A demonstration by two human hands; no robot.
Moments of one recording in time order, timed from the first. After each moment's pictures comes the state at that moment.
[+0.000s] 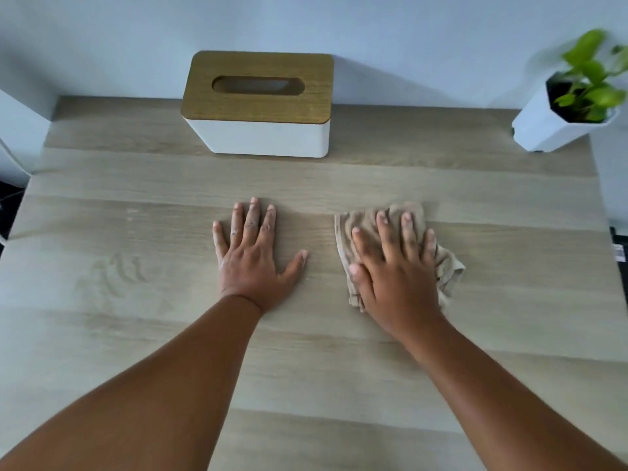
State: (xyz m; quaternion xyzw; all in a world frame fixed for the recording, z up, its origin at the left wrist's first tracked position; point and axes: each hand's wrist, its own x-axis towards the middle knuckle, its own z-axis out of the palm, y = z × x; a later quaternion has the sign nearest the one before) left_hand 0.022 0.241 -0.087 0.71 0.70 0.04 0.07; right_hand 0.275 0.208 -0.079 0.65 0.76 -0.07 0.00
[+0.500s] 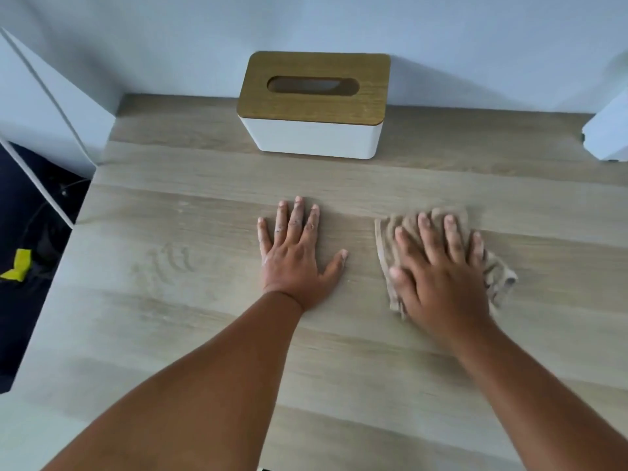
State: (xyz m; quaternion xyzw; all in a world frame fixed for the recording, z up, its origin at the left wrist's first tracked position) left_hand 0.022 0.240 -0.091 0.70 0.71 0.05 0.07; right_hand 0.276 0.219 -0.082 0.63 0.77 -0.04 0.01
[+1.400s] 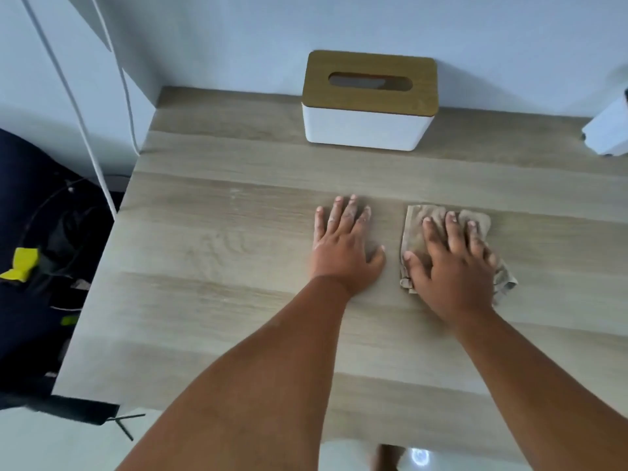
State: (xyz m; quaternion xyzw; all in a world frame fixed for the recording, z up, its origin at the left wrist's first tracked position) left_hand -0.009 0.221 -0.082 0.77 0.62 0.08 0.15; right_hand 0.192 0.183 -0.075 0.75 0.66 -0.03 0.00
